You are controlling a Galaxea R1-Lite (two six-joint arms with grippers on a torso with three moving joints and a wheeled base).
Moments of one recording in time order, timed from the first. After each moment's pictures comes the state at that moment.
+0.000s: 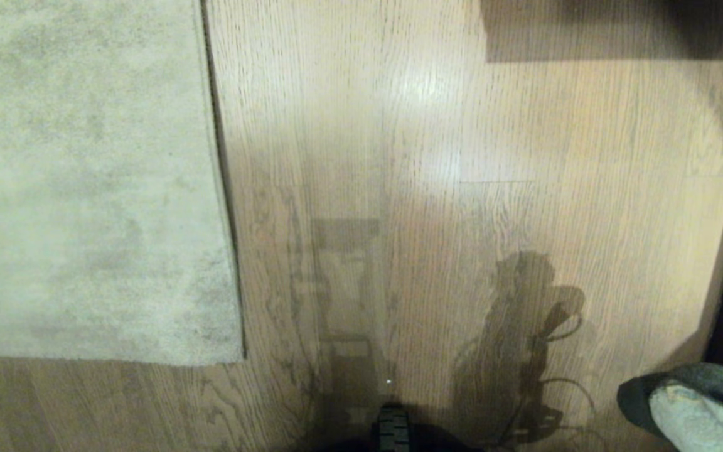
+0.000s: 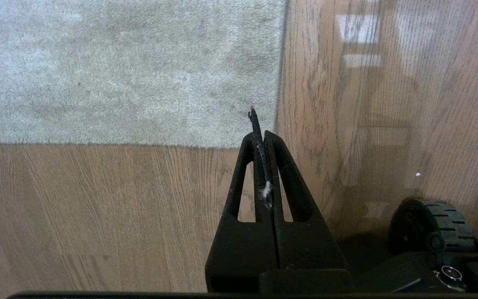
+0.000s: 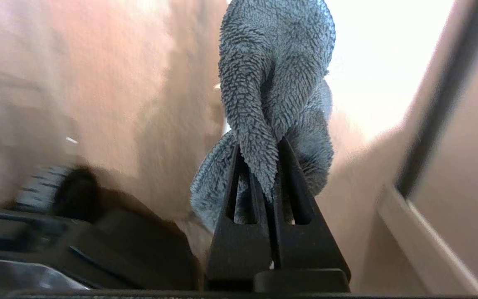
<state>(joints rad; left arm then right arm) 0.00 0.00 0.00 0.00 0.01 -0.03 0.00 0.03 -0.06 0.04 0.05 -0.11</state>
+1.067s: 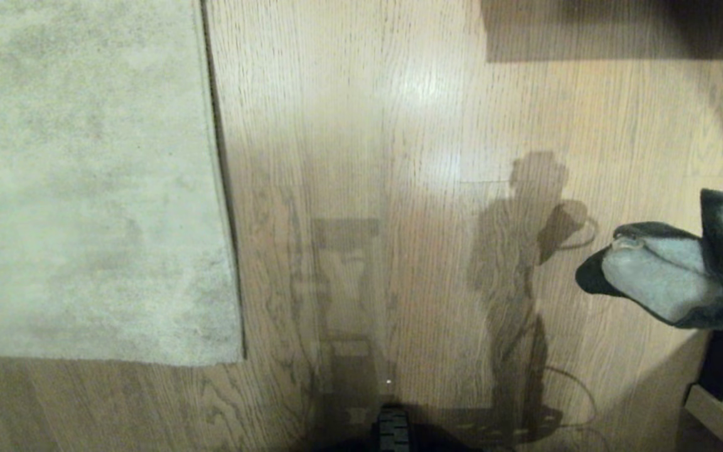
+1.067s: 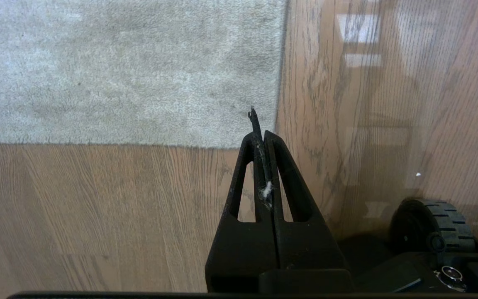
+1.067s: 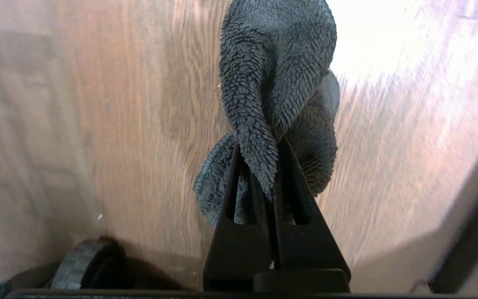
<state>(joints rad) 0.00 0.00 0.00 0.00 0.01 -0.03 0.04 0.87 -0.38 -0.46 0.12 -0.06</state>
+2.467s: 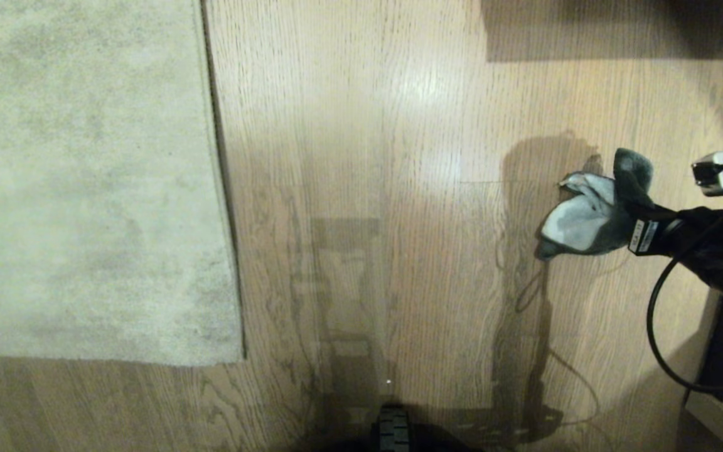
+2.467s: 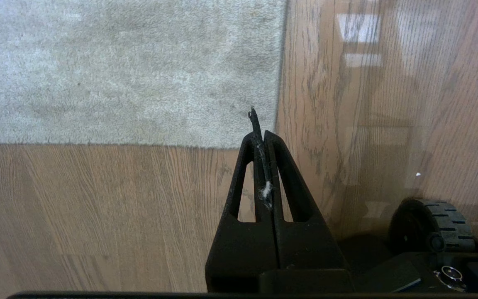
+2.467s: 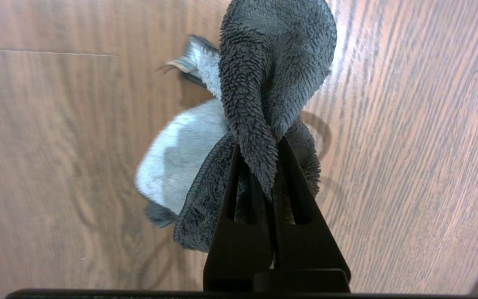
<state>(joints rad) 0.00 0.00 0.00 0.00 0.01 -0.03 -0.01 1.61 -0.56 -1.05 0.00 -0.08</state>
